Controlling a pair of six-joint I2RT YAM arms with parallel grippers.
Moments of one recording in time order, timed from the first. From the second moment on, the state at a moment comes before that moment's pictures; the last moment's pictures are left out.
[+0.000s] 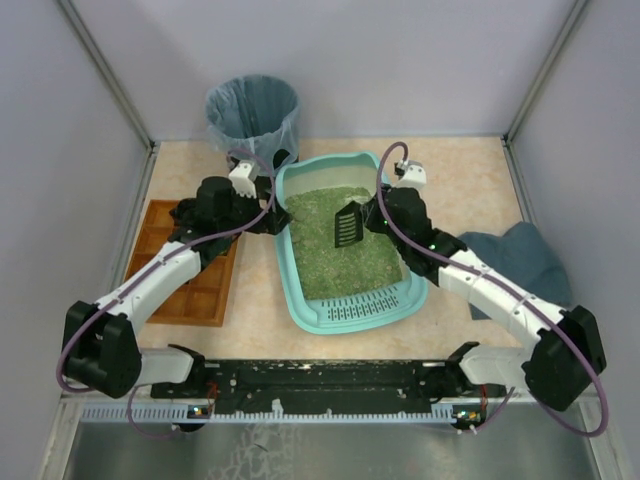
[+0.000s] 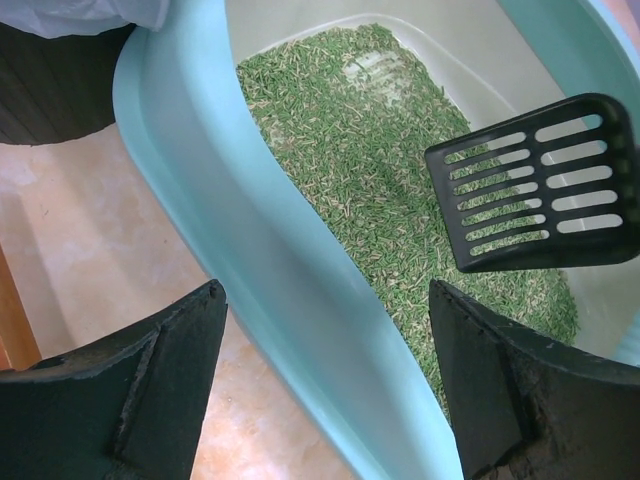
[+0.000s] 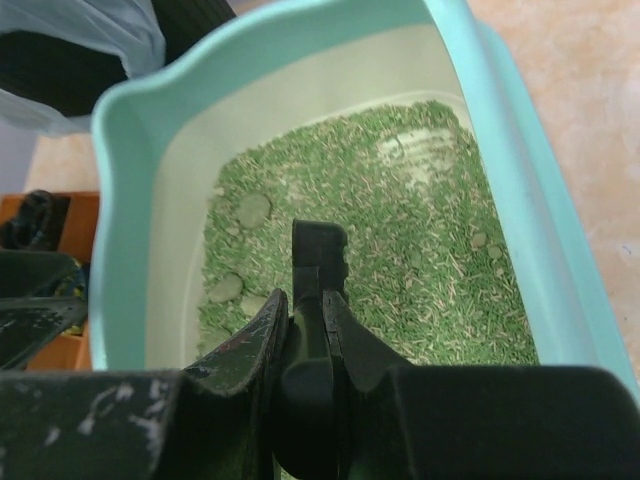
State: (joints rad) left arm -0.38 1.30 0.89 -0.02 0.24 -0.26; right arm 0.65 1.18 0.91 -0.08 0.34 0.59
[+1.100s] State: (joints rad) left arm -0.42 1.36 0.93 -0.09 0.31 -0.20; right arm 0.53 1.64 1.13 -0.10 0.01 0.66
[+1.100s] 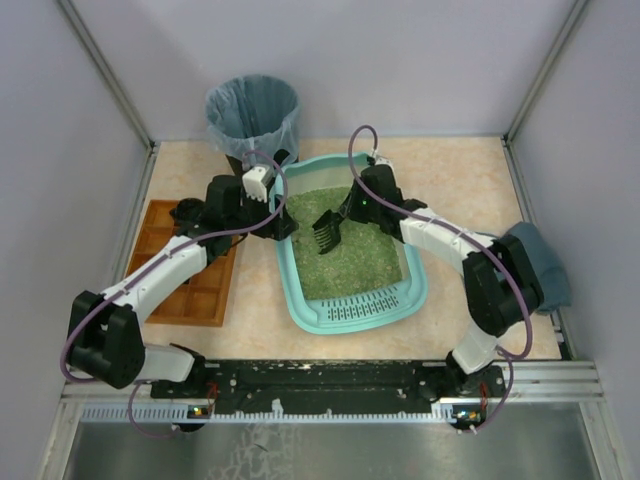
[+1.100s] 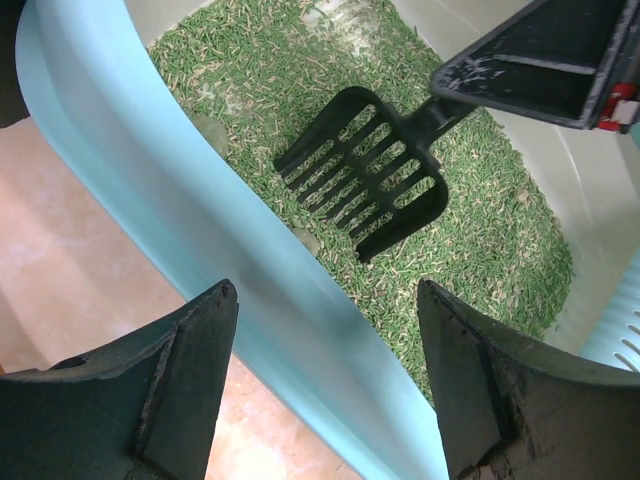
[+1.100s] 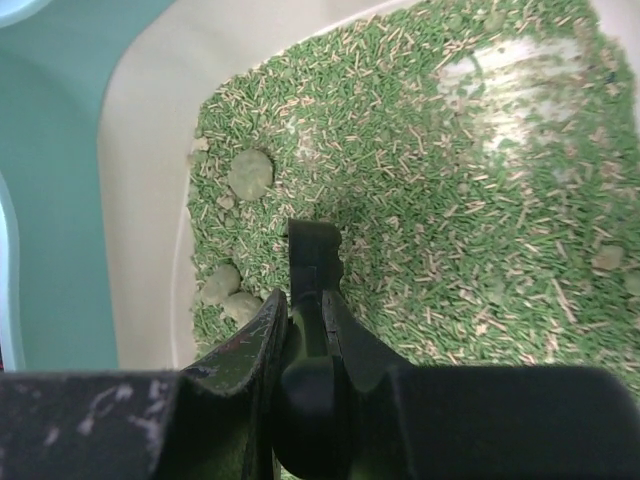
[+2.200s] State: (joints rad) left arm -0.42 1.36 0.93 -0.11 0.27 -0.18; right arm 0.50 1.50 0.84 0.12 -0.12 0.95
